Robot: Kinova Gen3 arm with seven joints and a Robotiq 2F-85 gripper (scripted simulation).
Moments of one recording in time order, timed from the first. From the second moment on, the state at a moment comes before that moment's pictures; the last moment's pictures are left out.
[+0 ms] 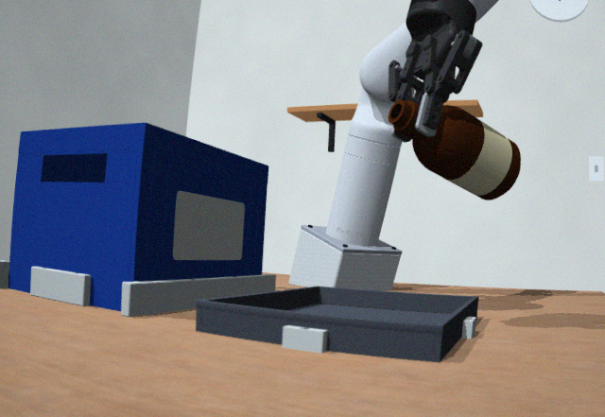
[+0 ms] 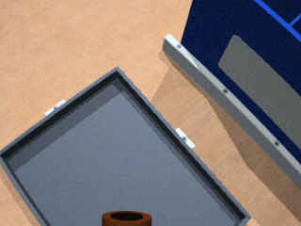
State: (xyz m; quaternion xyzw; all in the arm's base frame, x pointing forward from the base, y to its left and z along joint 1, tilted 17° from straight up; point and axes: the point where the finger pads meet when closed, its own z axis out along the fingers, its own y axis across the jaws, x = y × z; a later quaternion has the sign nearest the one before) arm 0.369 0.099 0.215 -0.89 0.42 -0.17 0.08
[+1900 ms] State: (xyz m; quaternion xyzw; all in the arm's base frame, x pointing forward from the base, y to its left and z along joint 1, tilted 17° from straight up) arm 0.366 0.103 0.216 -0.88 0.42 -0.20 0.07
